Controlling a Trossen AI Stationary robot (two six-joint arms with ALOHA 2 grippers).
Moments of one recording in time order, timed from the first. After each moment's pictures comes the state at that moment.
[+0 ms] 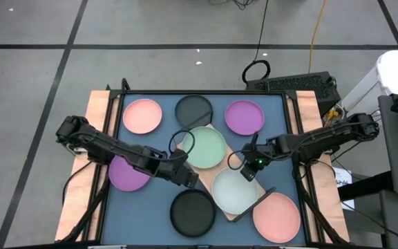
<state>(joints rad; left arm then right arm) -0.35 1.63 1.30 -0.61 -0.19 -1.39 0.15 1.23 0.65 -0.51 -0.15 0.96</state>
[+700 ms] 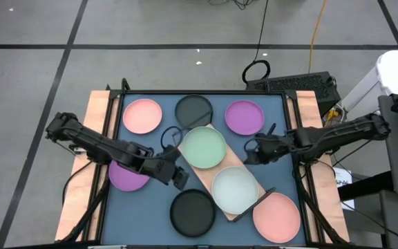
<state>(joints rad) -0.39 1.49 1.30 -0.65 -0.28 -1.23 0.15 0.94 0.65 -0.52 -0.04 1.49</state>
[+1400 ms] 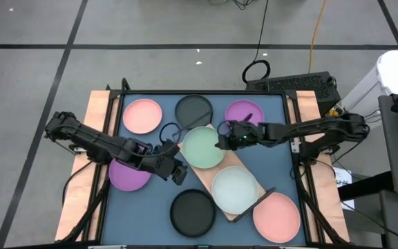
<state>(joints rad) -0.35 1.47 1.30 -0.71 -0.35 -1.10 -0.09 1.40 0.73 0.02 -0.06 1.25</state>
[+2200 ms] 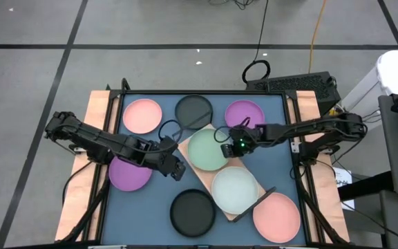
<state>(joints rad) -0.32 1.47 1.30 -0.82 -0.34 -1.10 -0.08 1.41 0.73 -0.21 -0.20 1.20</state>
